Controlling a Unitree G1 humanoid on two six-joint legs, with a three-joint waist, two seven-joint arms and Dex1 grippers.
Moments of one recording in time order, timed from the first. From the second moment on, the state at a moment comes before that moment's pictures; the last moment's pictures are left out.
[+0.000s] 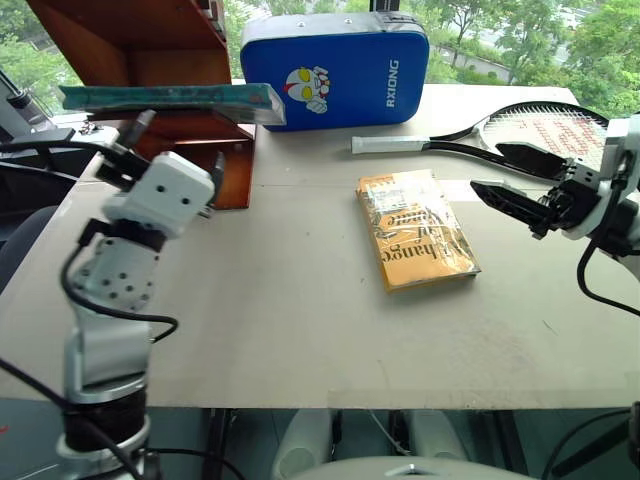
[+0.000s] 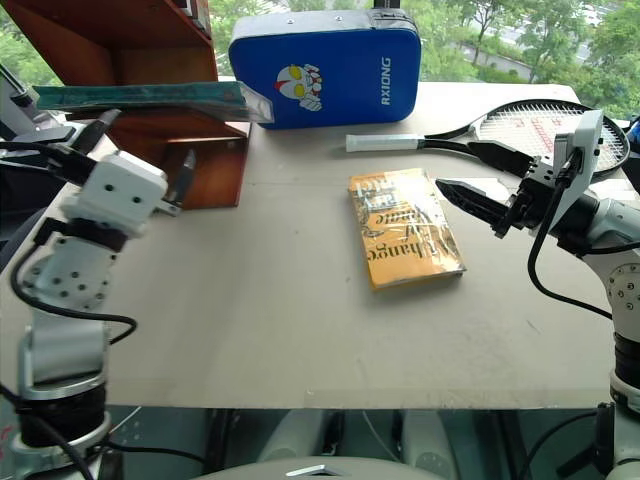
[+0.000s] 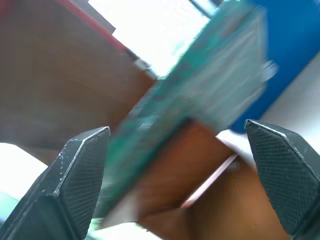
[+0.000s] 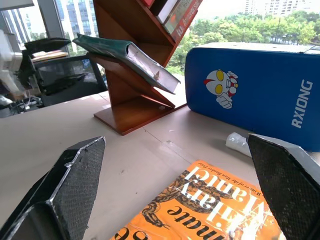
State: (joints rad) left arm -0.28 0.47 0.18 -0.47 0.24 0.24 -0.35; right arm -0.39 -0.74 -0.31 -0.31 0.87 0.63 0.82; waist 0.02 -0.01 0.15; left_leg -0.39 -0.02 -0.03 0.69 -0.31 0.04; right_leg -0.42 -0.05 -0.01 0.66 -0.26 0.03
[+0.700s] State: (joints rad) left arm -0.70 0.11 0.03 0.23 0.19 -0.05 0.07; right arm -0.36 -0.76 -0.34 -0.37 0.87 0.63 0.78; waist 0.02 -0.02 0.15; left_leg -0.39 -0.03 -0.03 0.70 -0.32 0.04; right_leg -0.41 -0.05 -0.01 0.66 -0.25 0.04
